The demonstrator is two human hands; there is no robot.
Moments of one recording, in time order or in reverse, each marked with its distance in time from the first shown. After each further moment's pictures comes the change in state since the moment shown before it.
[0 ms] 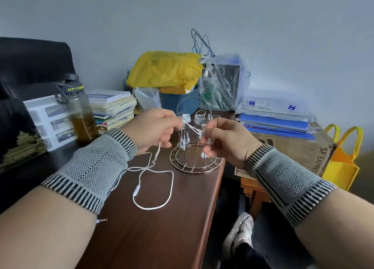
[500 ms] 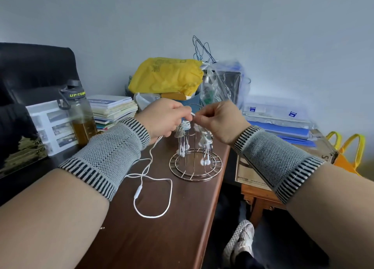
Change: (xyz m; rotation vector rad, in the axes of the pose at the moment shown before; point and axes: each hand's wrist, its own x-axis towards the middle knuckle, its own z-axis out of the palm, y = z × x) left_hand 0.026 0.025 0.005 0.054 0.072 0.077; right_hand 0.028 -0.044 0.007 -0.773 0.142 -0.360
